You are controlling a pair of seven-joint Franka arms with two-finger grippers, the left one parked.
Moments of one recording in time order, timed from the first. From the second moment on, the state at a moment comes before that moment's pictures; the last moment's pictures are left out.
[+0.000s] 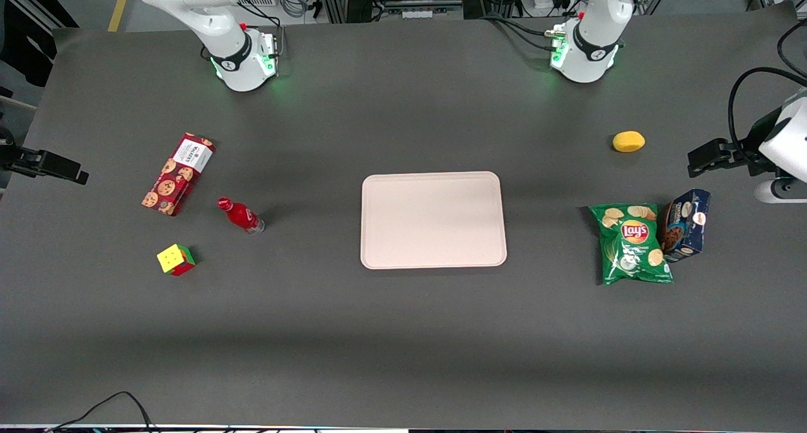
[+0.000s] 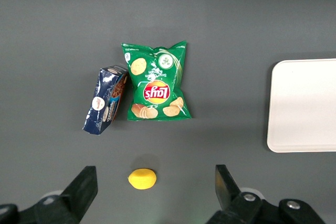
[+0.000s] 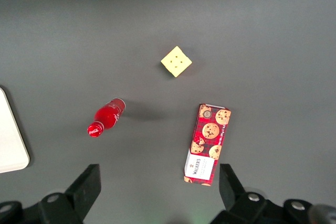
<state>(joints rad) -0.05 0.07 -0.07 -1.53 -0.02 1.52 0.06</state>
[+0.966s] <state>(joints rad) 0.24 0.07 -0.11 -1.53 -0.02 1.47 0.07</state>
